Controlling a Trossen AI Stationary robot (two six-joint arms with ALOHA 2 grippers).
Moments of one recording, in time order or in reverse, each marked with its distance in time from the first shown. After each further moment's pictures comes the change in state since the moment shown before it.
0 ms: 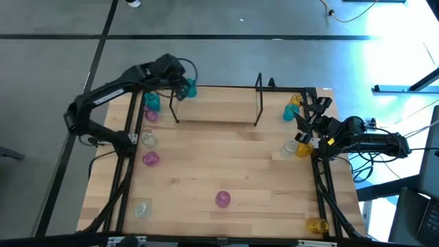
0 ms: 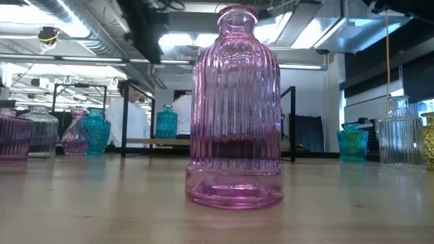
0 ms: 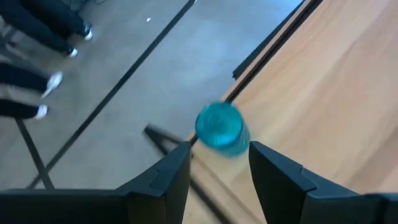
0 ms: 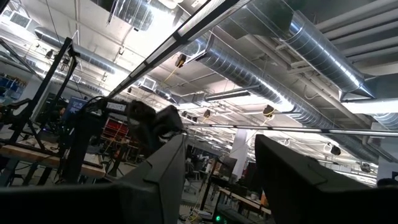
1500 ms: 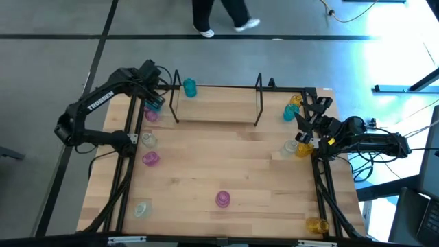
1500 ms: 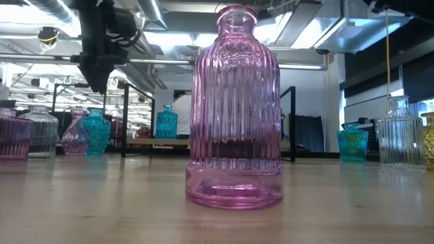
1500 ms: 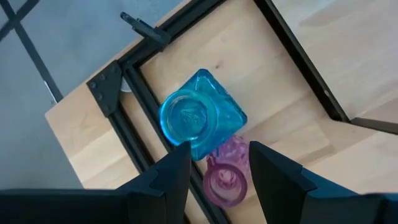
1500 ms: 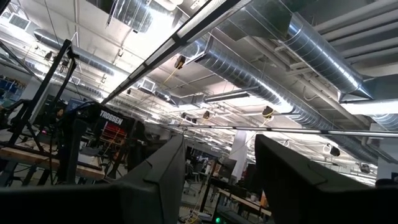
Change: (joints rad) left arm 0.318 -0.133 -0.287 -0.244 0.127 -0.085; right arm 0.000 0.000 0.000 0.008 0.000 0.000
